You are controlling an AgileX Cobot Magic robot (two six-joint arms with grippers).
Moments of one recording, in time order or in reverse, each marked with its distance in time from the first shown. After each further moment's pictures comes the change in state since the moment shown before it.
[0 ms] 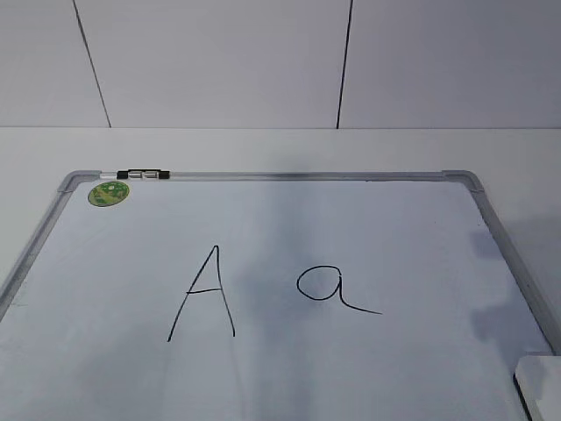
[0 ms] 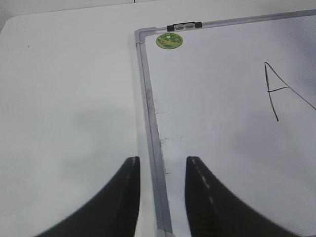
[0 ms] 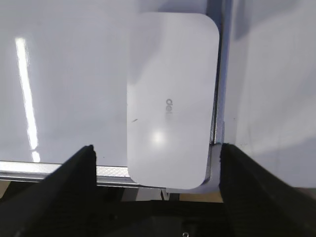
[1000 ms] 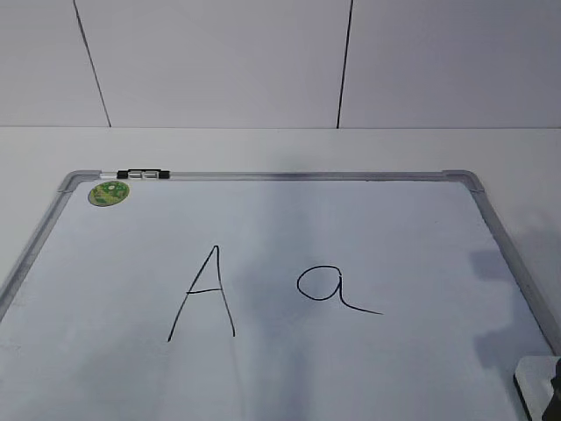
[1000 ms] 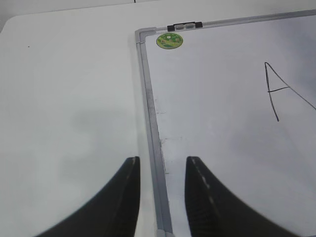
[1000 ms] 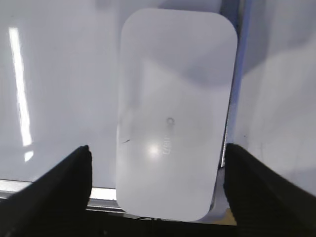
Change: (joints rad) left arm 0.000 0.000 0.000 0.000 0.000 0.000; right arm 0.000 0.084 0.093 0.007 -0.147 -0.044
